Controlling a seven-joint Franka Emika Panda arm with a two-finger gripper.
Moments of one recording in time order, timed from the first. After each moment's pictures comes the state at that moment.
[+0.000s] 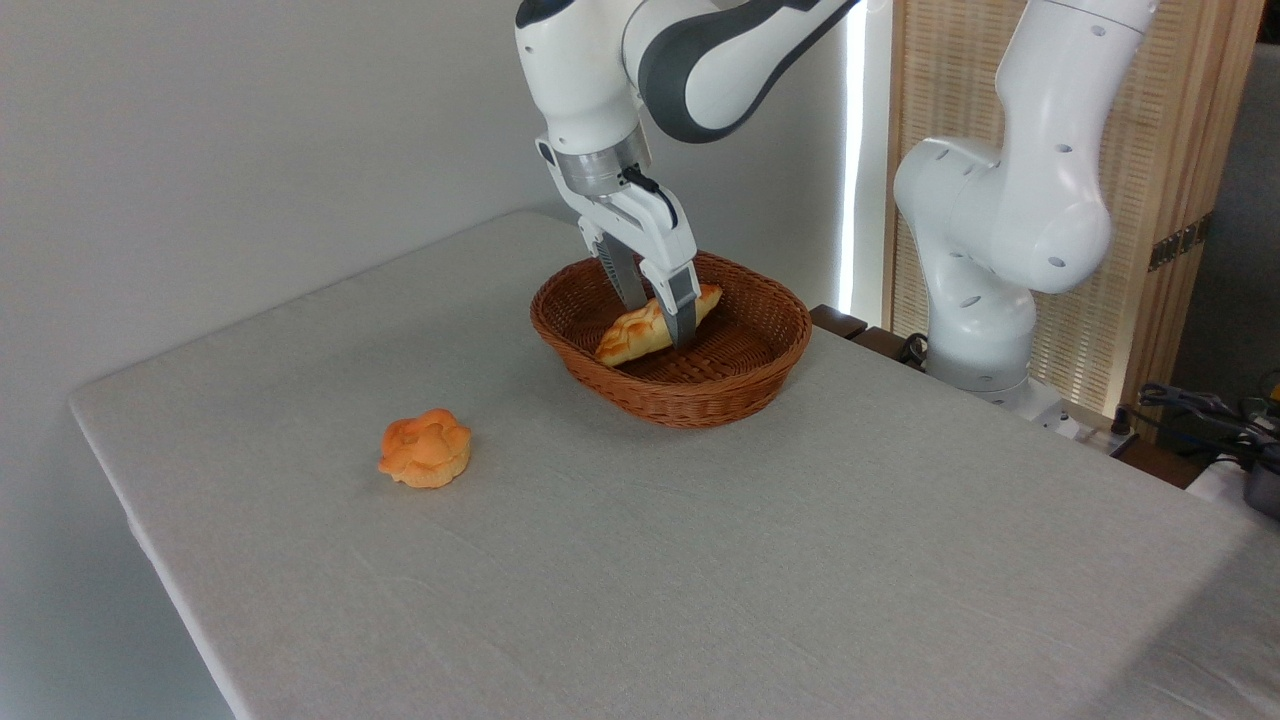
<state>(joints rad) -0.29 -0.45 -0.24 -2.49 -0.29 1.87 0.49</state>
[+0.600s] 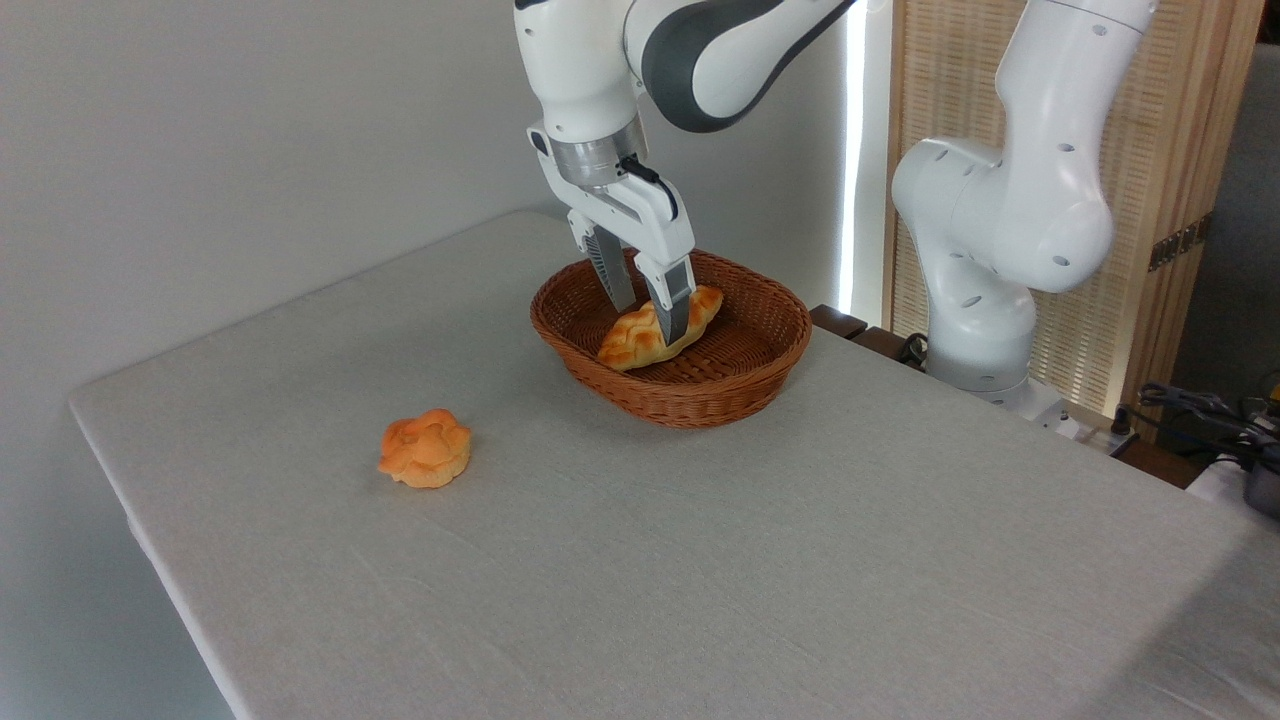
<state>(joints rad) -0.26 -0.47 -0.24 -2.47 -0.29 1.87 0.48</state>
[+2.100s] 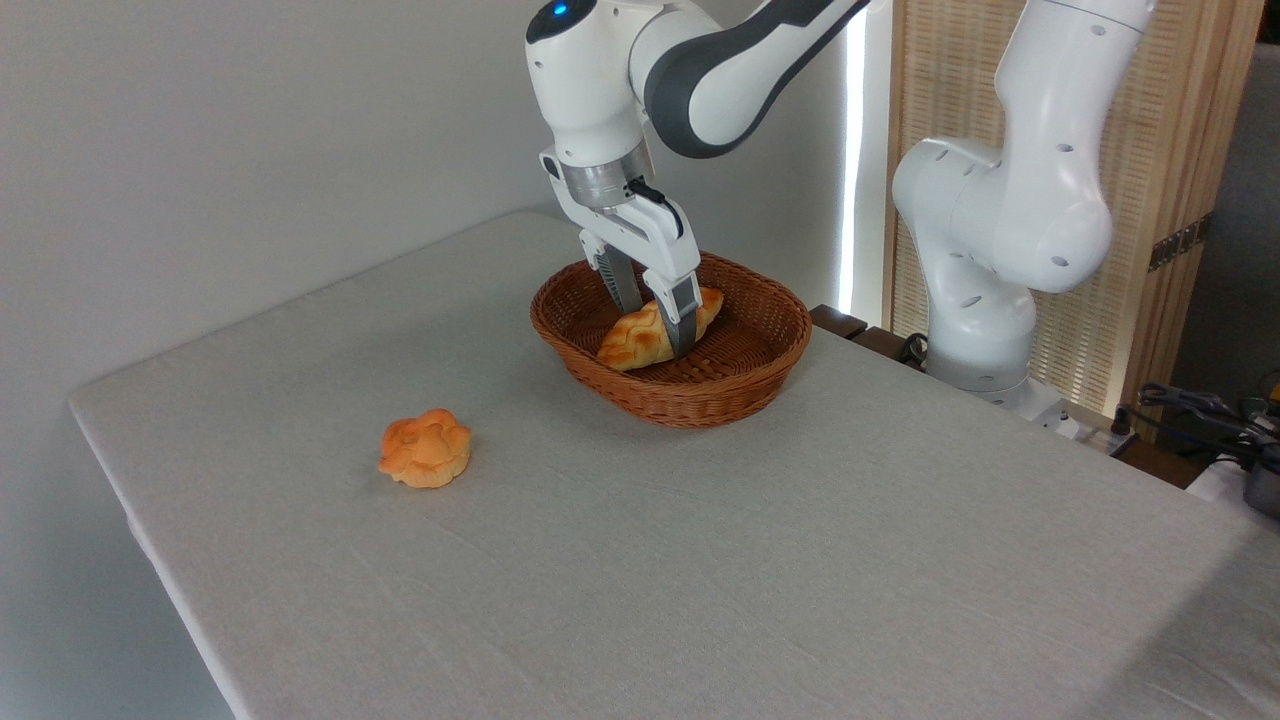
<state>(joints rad) -0.27 -0.46 -0.31 -2.54 -0.32 1.94 0.44</state>
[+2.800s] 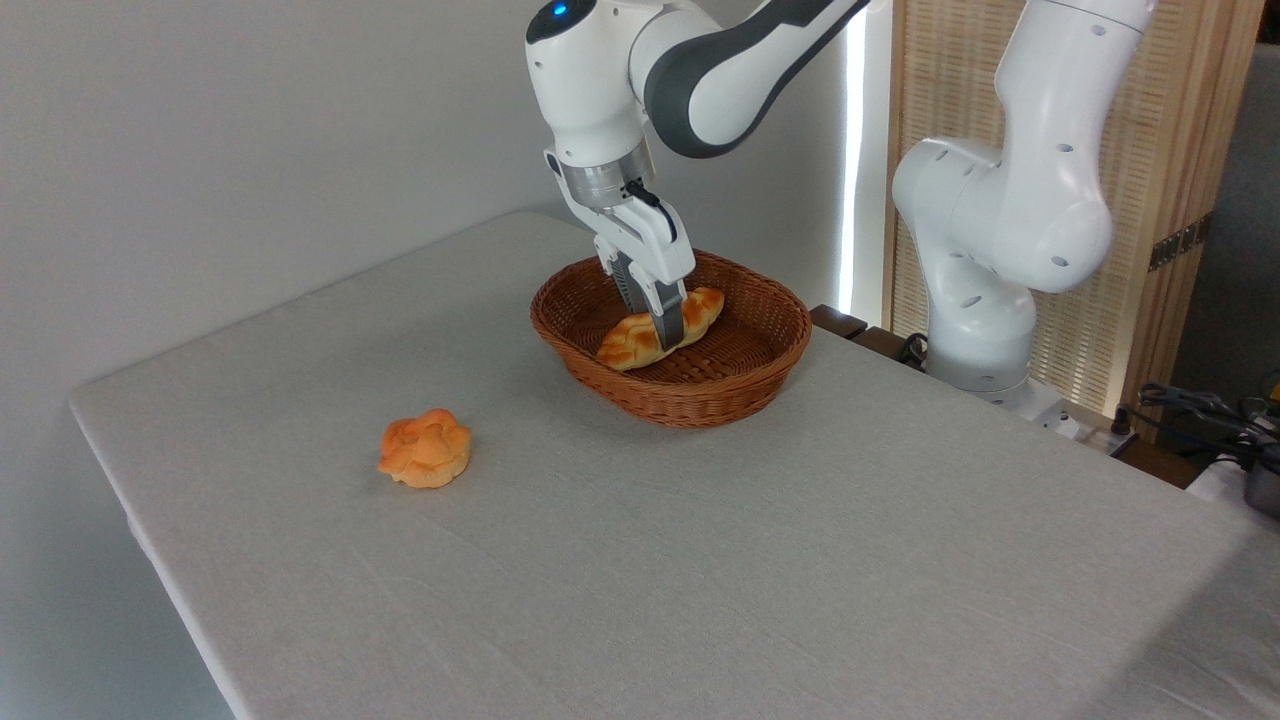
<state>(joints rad) -0.27 -0.46 -0.31 -2.54 -0.32 1.94 0.53</state>
